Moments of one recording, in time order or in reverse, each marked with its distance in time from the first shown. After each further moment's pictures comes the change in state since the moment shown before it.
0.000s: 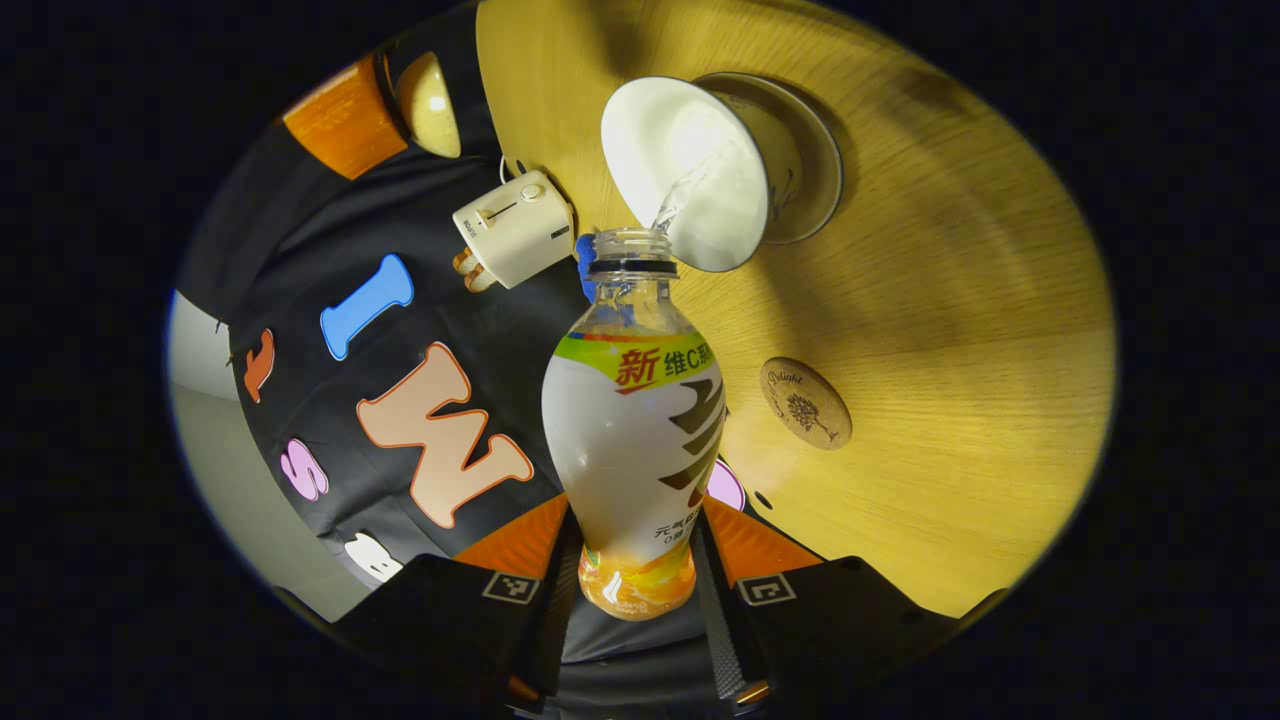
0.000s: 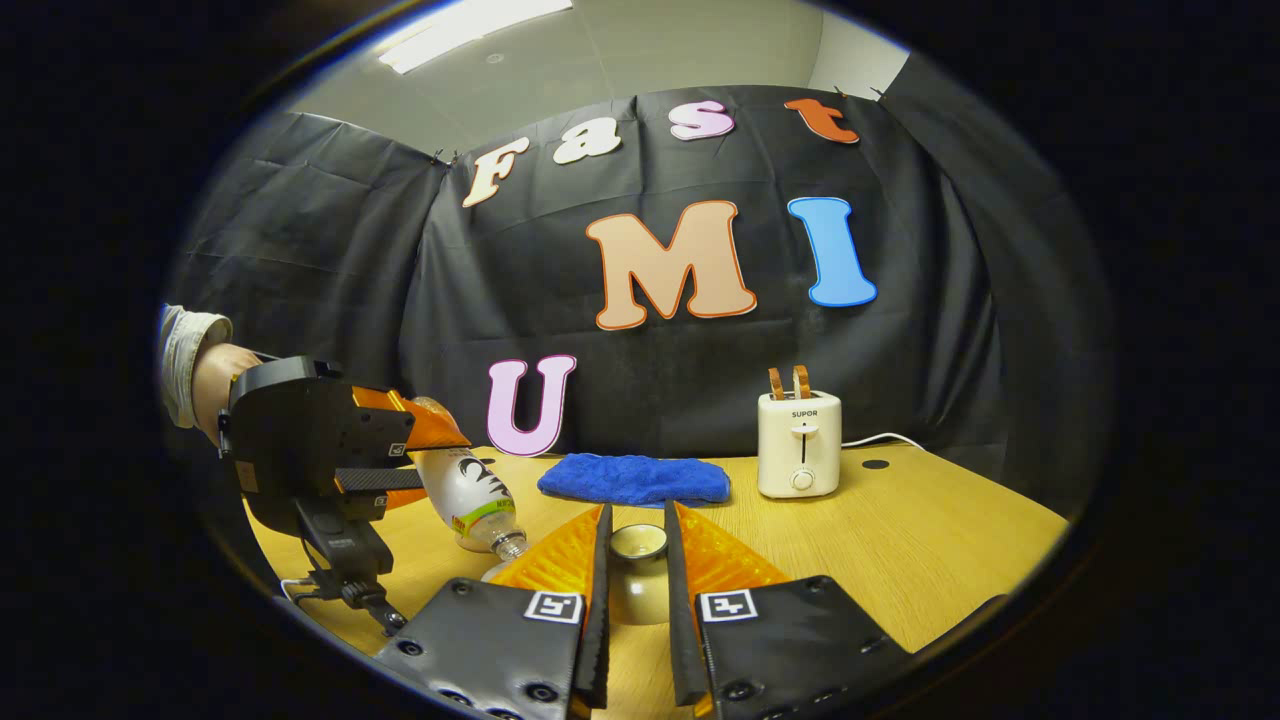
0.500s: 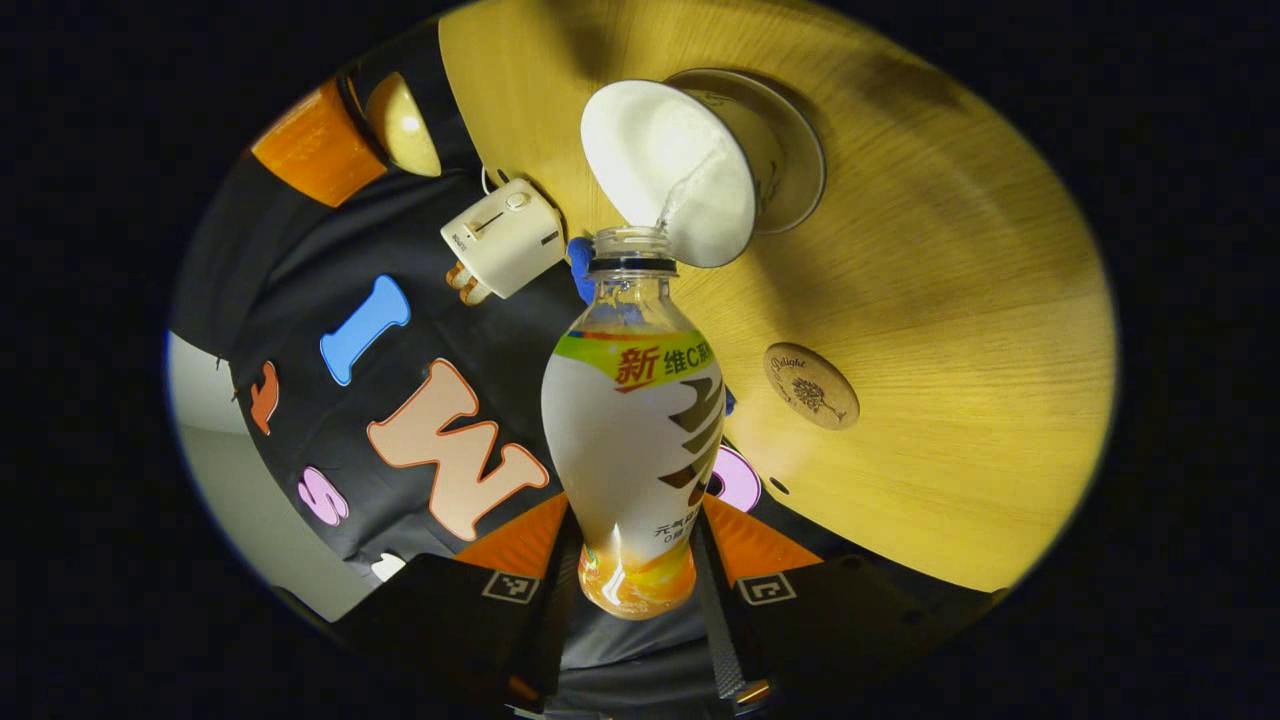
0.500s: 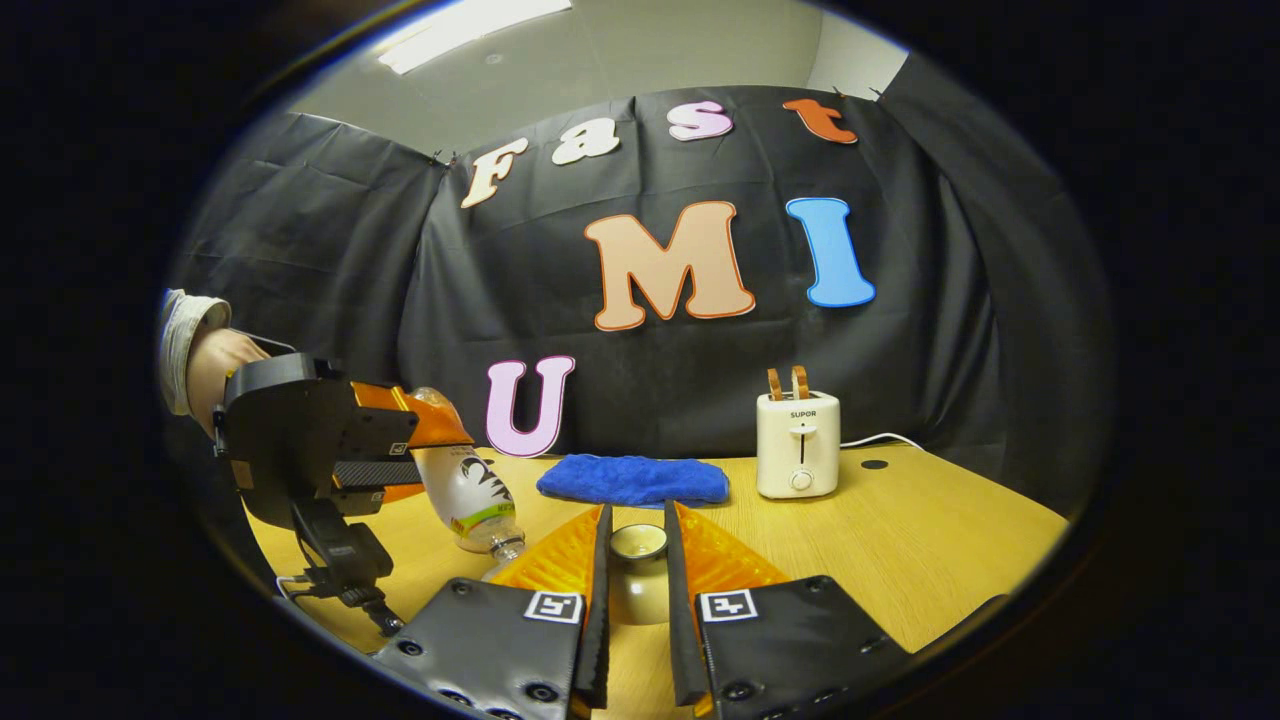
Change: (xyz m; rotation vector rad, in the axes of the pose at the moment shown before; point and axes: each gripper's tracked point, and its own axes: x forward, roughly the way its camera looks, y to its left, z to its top) left arm 0.001 0.011 -0.001 0.081 0.011 0.013; right arm 0.000 -0.002 0.002 0.002 -0.004 -0.005
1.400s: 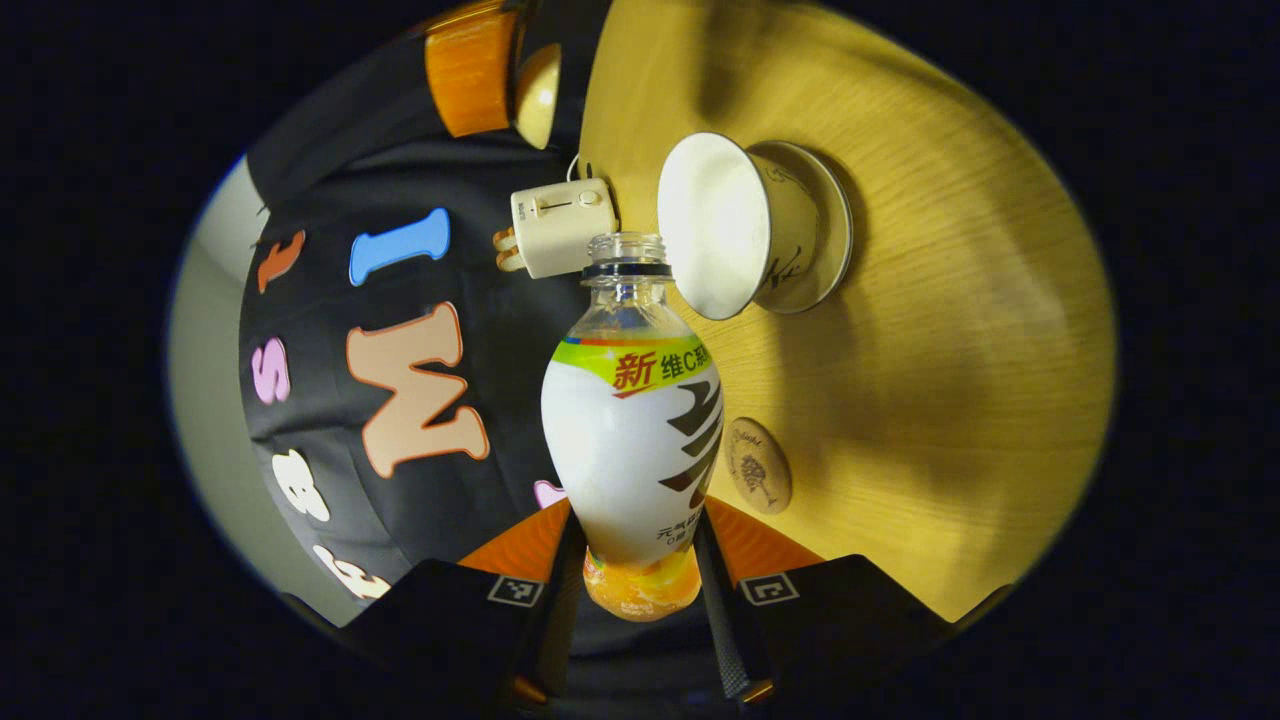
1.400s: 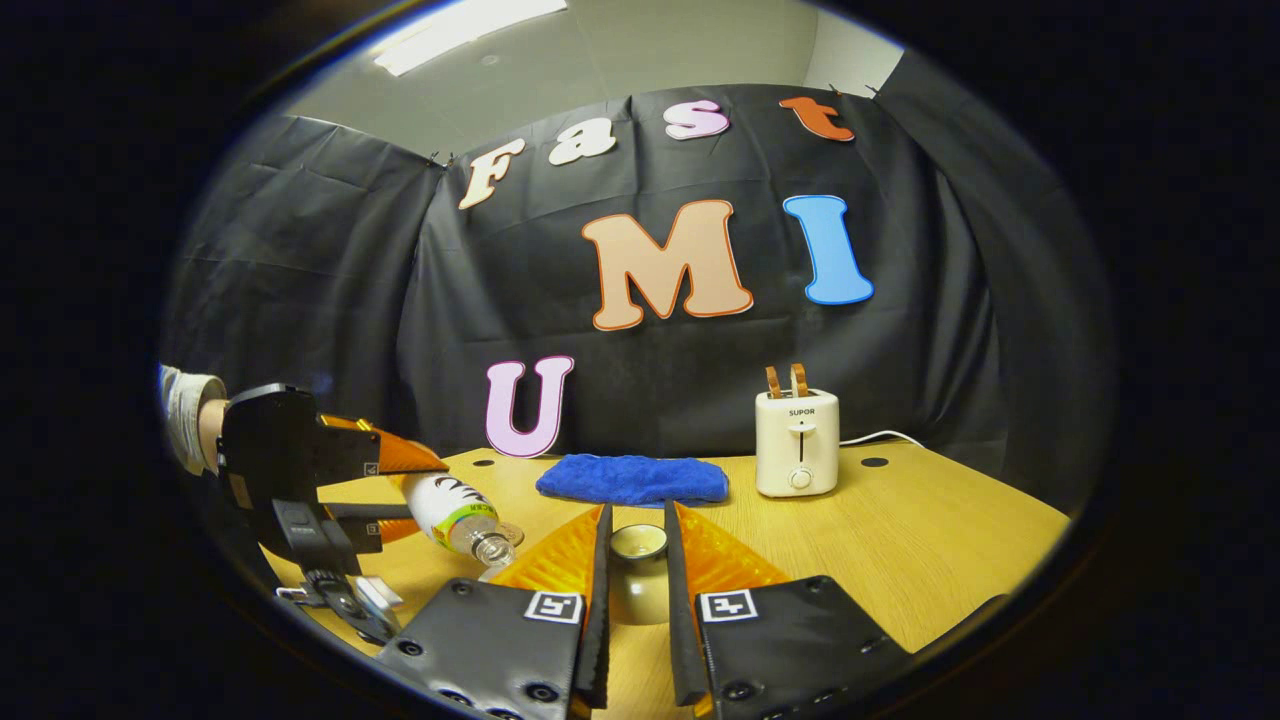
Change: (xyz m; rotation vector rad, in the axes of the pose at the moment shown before) left arm -0.003 -0.051 0.023 -0.534 -0.158 -0.025; right arm 0.002 -0.001 -0.004 0.003 0.008 0.003
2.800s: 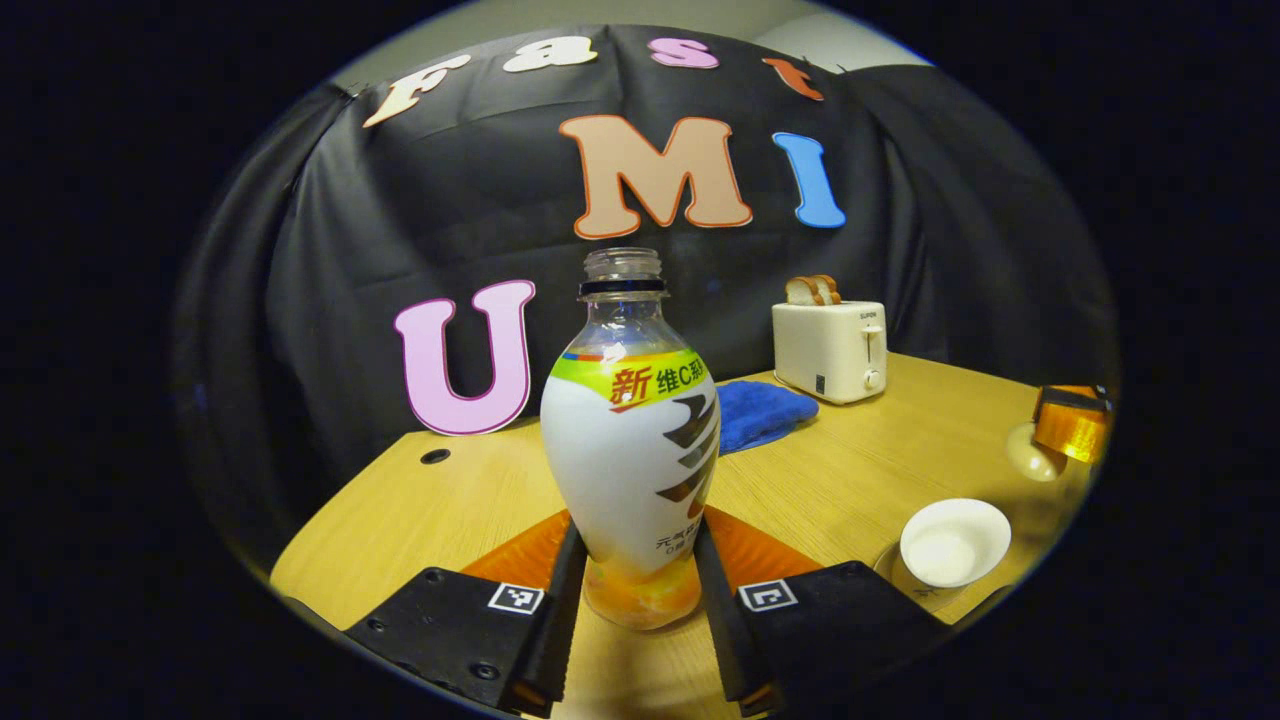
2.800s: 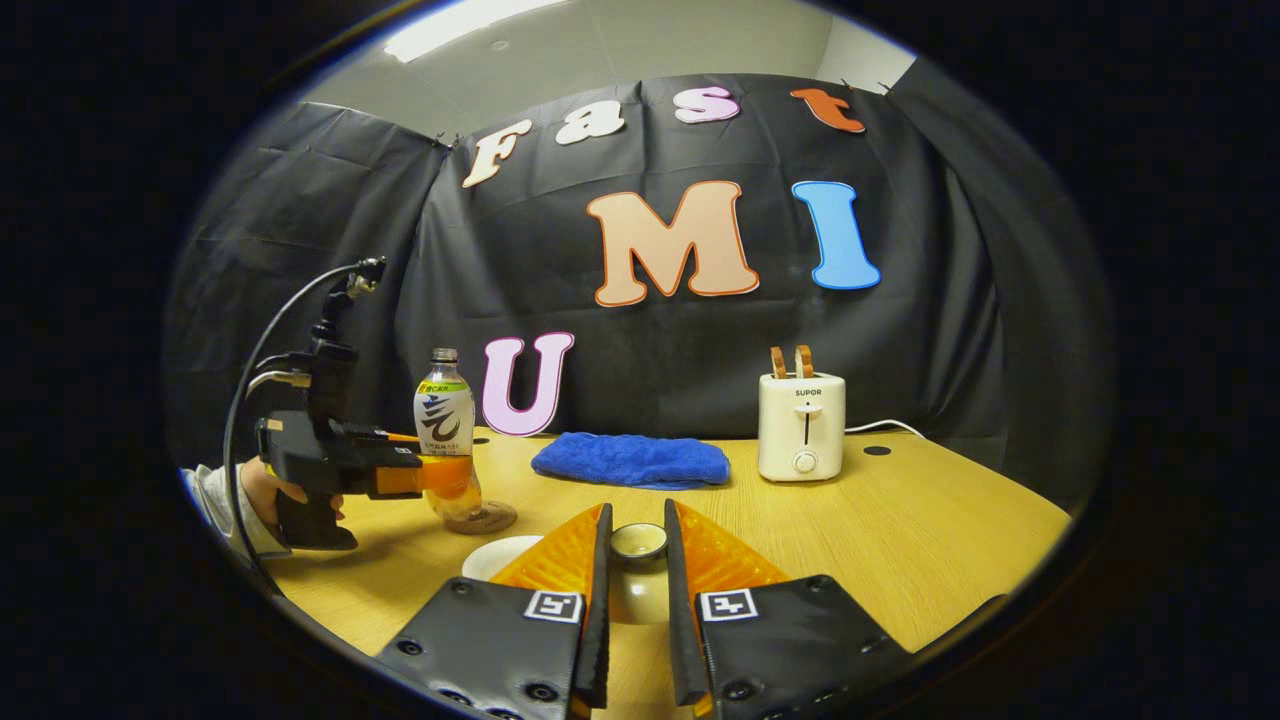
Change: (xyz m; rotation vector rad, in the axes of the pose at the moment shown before) left arm 0.068 0.014 -0.029 -1.592 -0.137 0.025; right arm 0.009 -0.002 -0.025 -0.029 0.044 -0.011
